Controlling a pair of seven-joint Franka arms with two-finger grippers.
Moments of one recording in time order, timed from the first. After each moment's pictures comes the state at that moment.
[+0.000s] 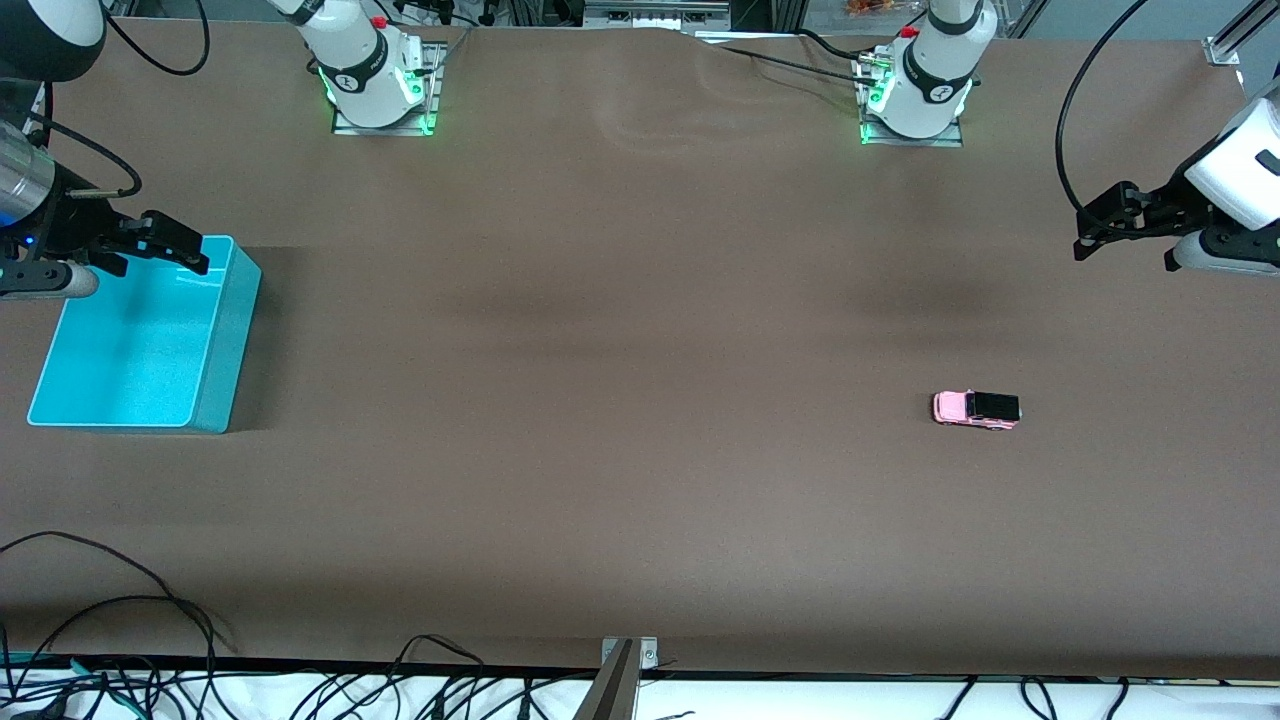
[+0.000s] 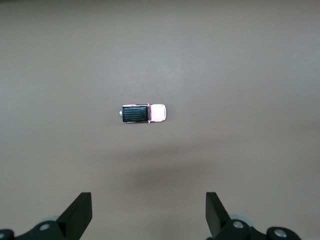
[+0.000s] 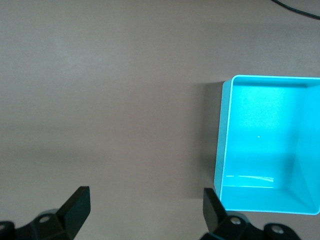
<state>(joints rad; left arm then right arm) -0.04 -0.02 0.01 -1.63 0.00 1.62 0.08 0.00 0.02 0.00 -1.70 0.02 1.69 -0.04</state>
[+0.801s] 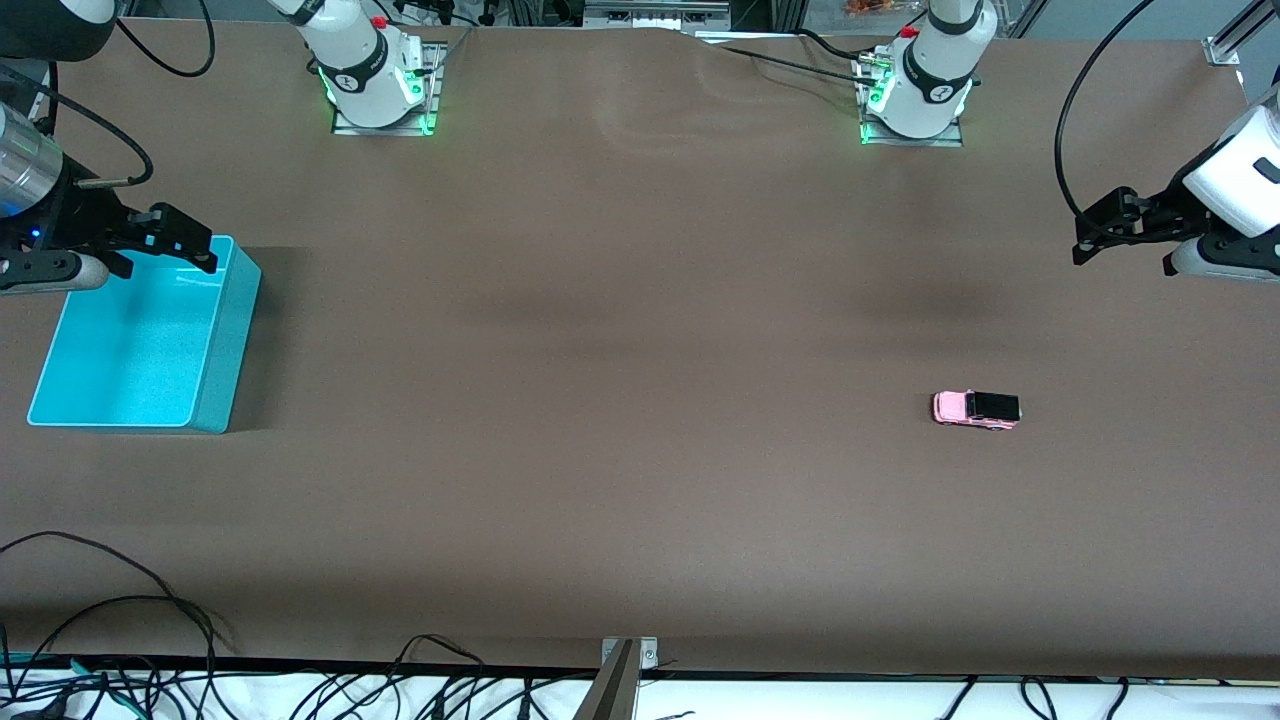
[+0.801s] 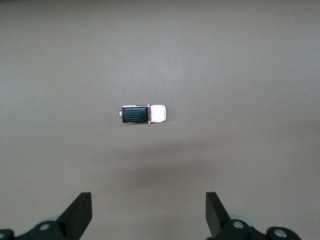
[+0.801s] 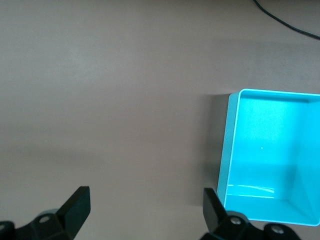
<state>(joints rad) -0.04 0.00 0.01 -1.62 0.00 1.62 0.08 0.02 0.02 0.02 -1.66 0.02 1.69 -0.04</state>
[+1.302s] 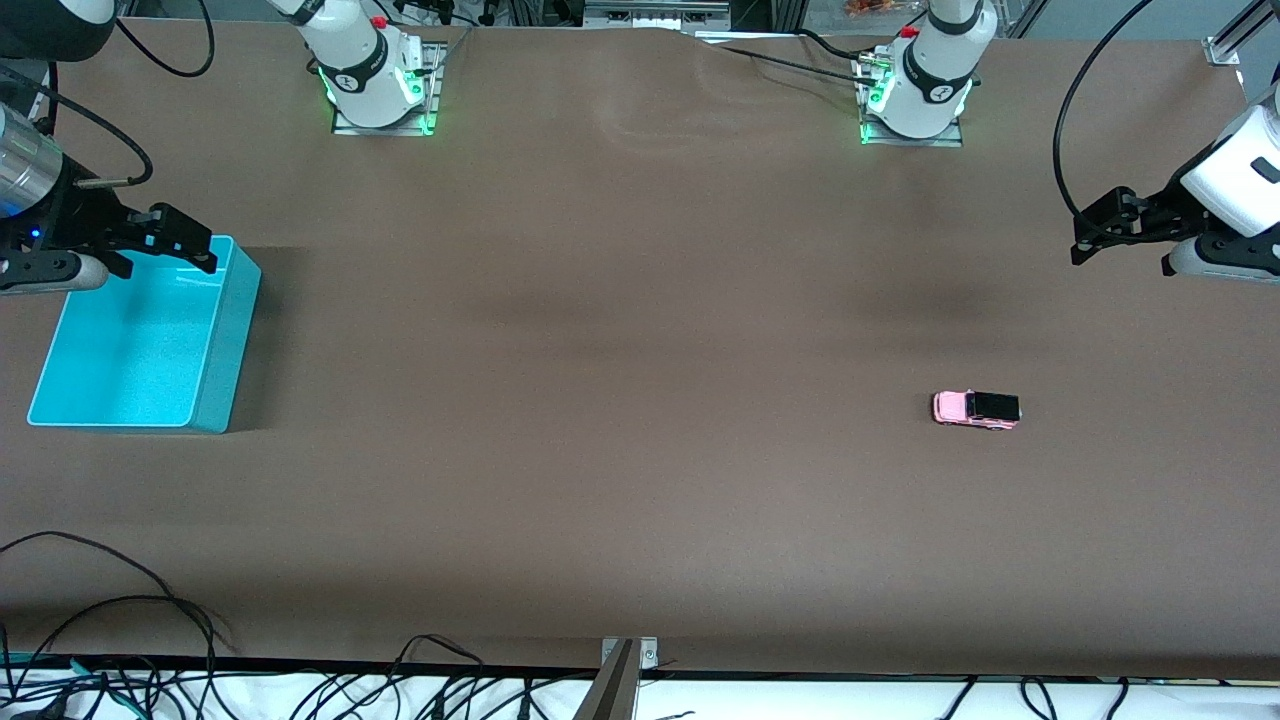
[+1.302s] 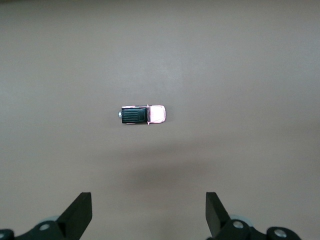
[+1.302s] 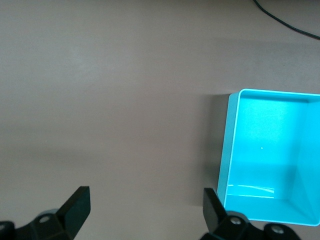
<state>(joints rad) -0.04 0.00 0.01 -1.62 0.00 1.62 0.08 0.02 0.02 0.02 -1.66 0.02 1.69 -0.04</state>
